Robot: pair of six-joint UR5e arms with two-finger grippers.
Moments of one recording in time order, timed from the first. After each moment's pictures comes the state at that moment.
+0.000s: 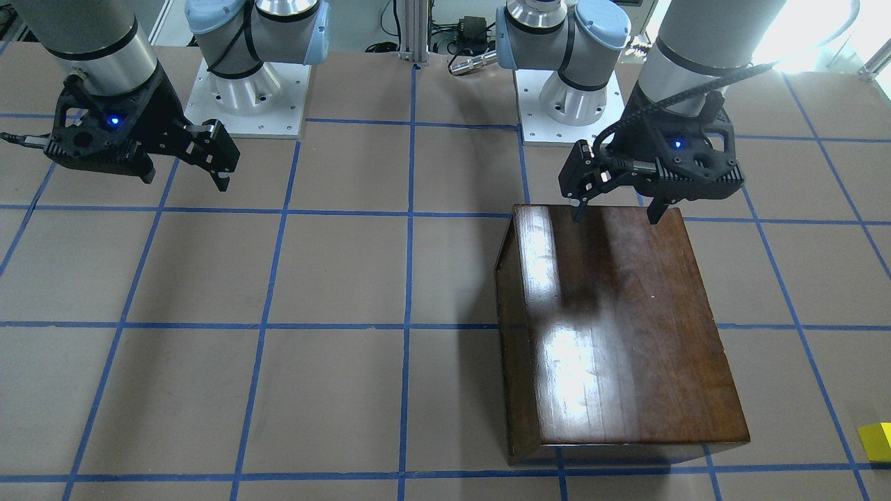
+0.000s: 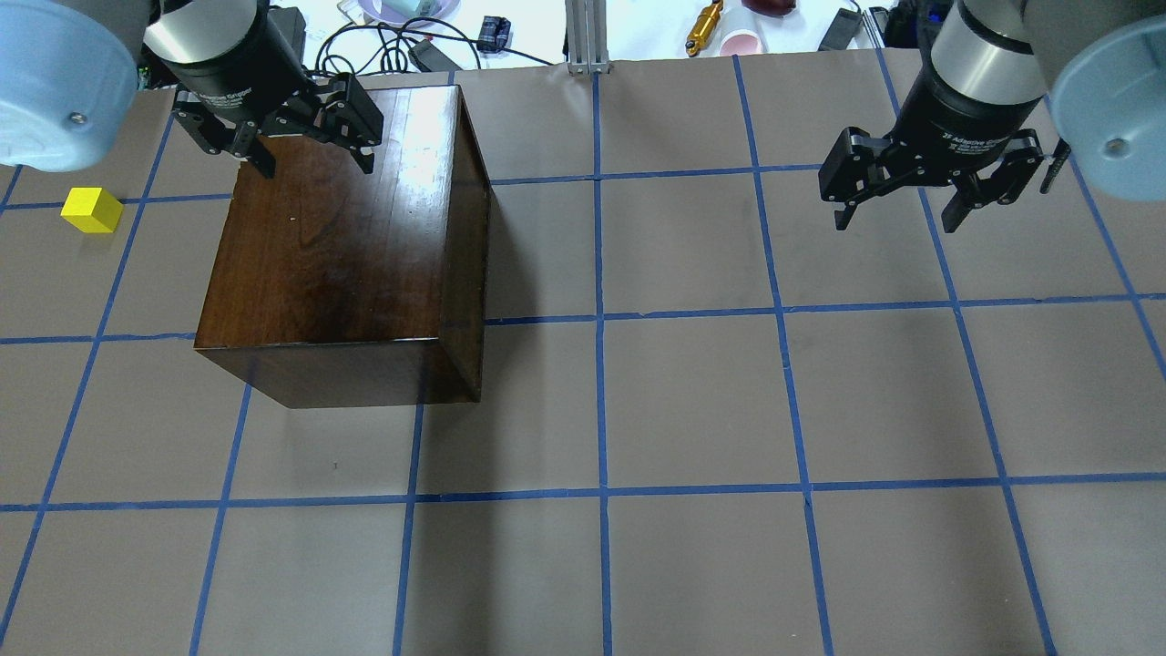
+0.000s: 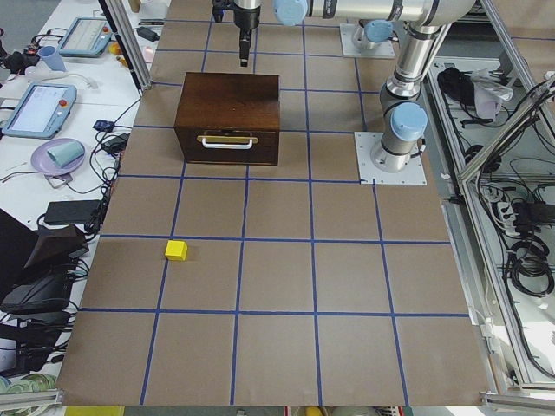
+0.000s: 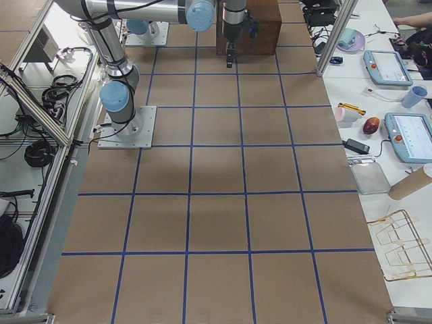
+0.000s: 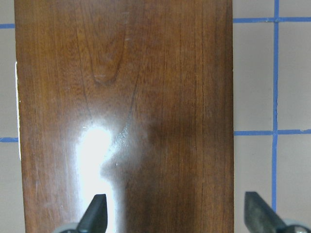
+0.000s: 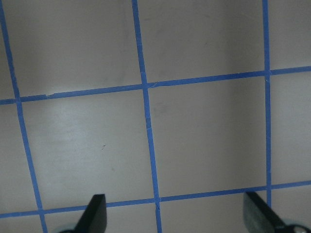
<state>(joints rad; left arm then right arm) -1.57 -1.64 -1.49 -1.47 1.57 0.01 1.52 -1.59 1.63 -1.60 -1.59 0.04</state>
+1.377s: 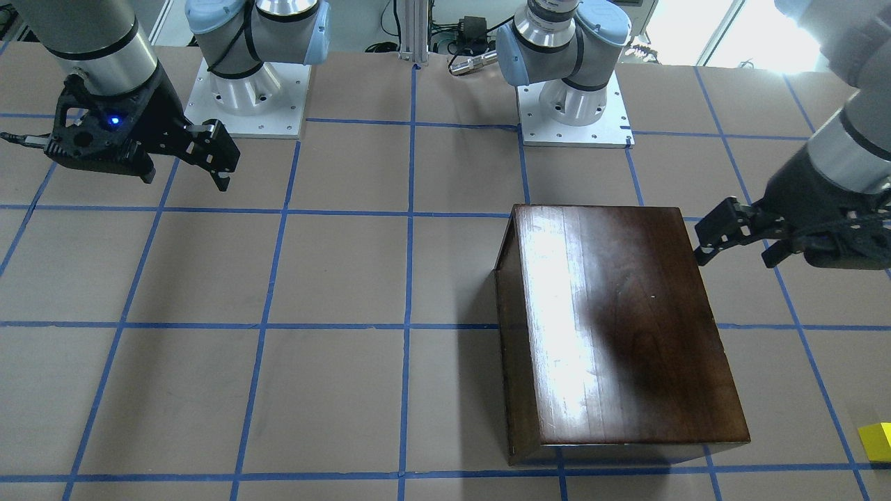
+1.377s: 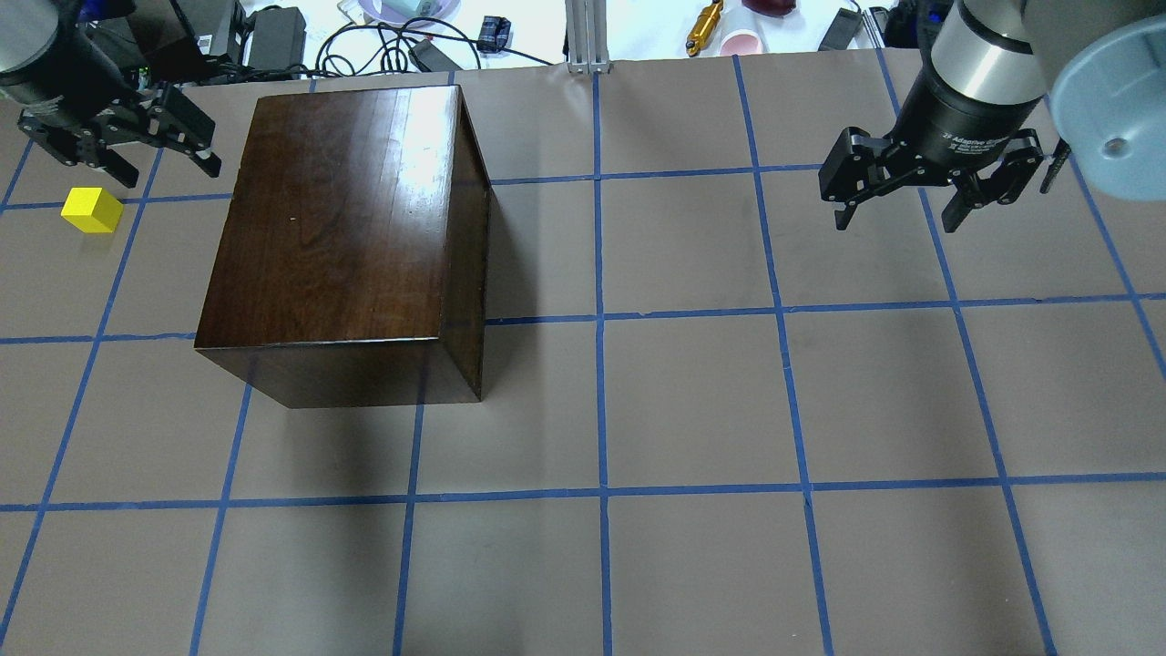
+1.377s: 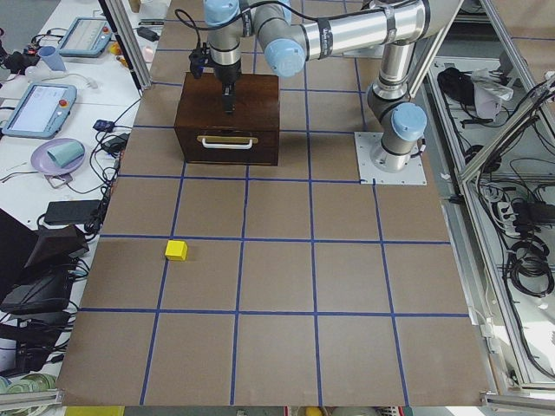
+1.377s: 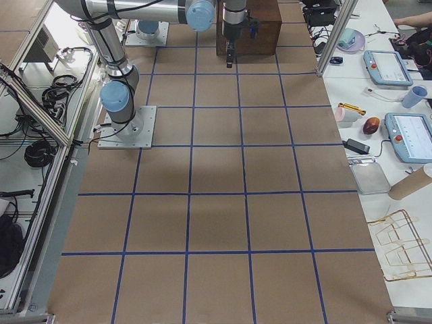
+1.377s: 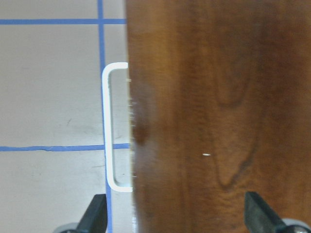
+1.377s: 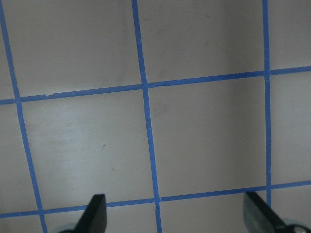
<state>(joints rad) -1.19 -1.75 -1.45 -1.50 1.48 0.37 1.52 -1.59 1.63 -1.60 -1.59 0.04</state>
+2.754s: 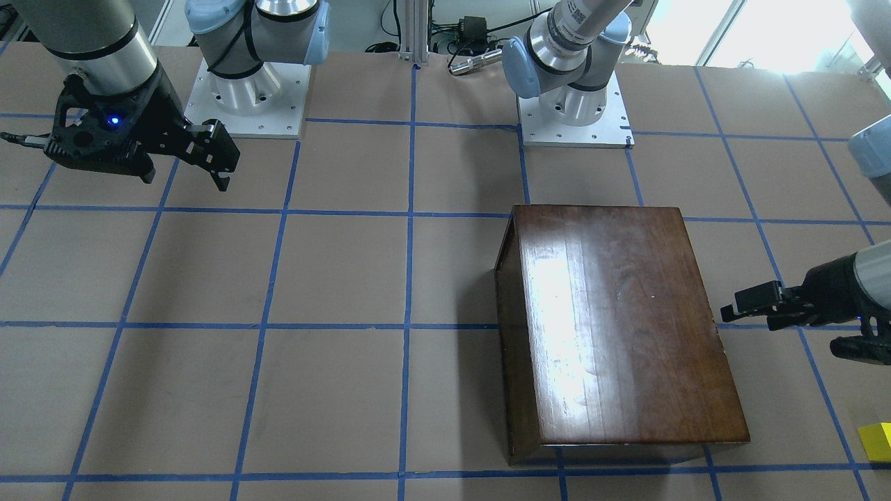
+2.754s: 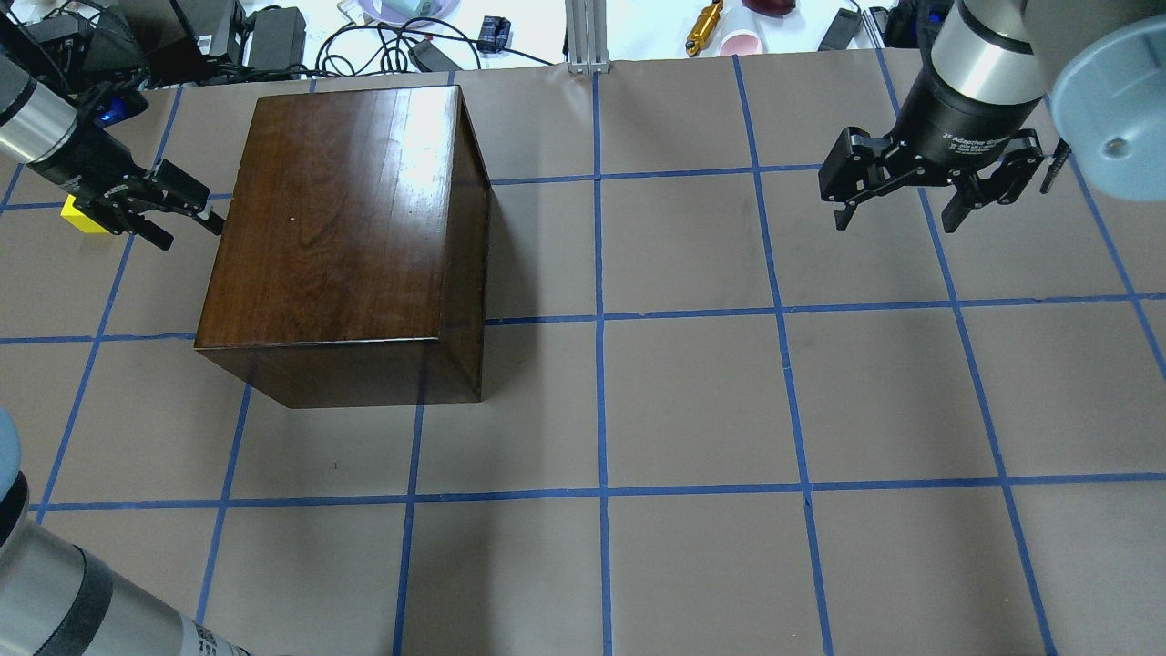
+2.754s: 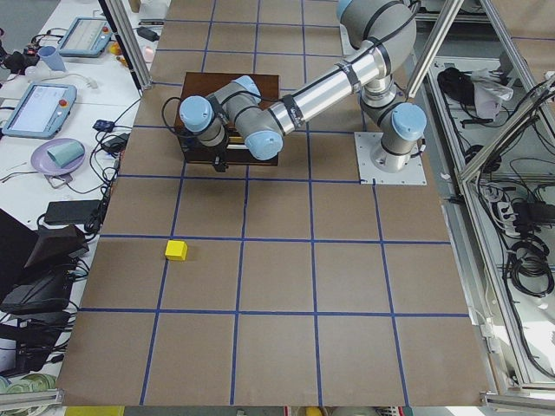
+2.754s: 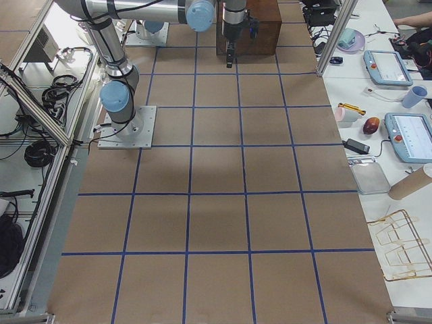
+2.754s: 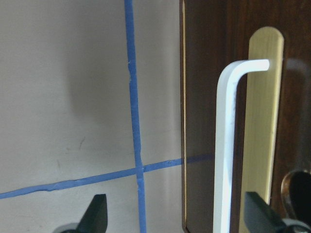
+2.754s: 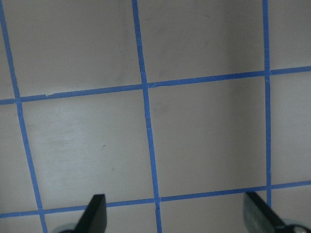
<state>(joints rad) -1.07 -2.02 -1.44 -1.52 1.32 0.57 1.52 -1.59 1.63 -1.60 -1.59 0.04</state>
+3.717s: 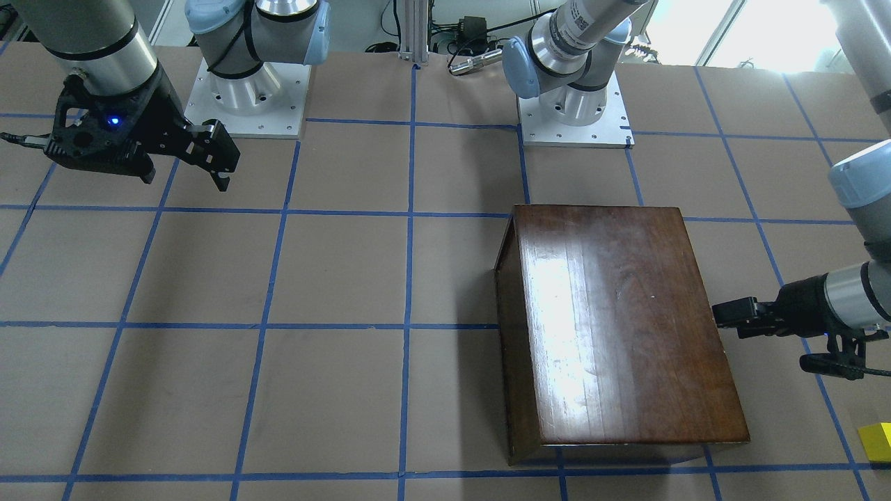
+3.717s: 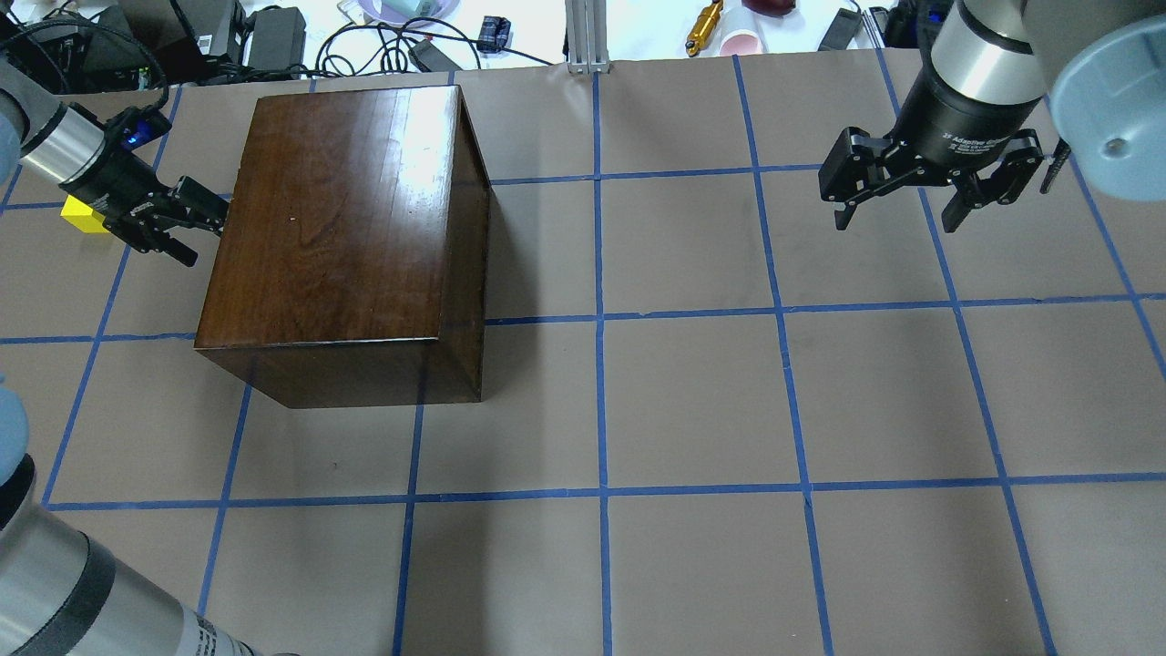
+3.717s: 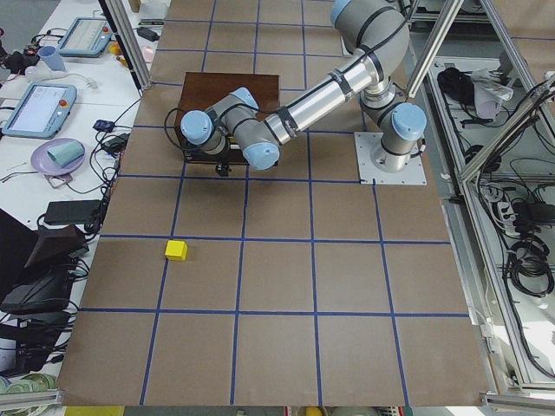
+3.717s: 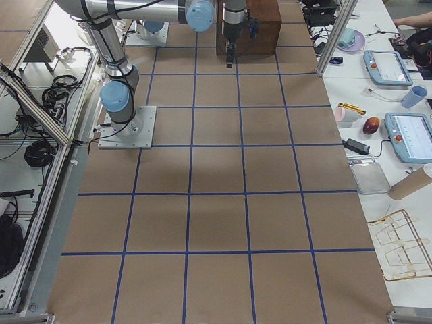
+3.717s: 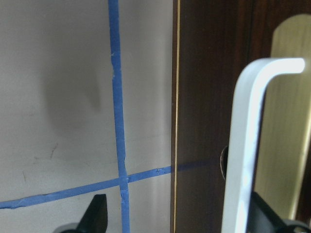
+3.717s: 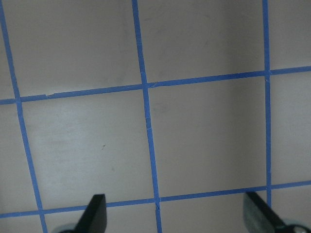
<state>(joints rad) -1.07 -2.06 -1.46 -1.51 1.31 0.57 1.52 -1.59 1.63 -1.60 -1.59 0.04</state>
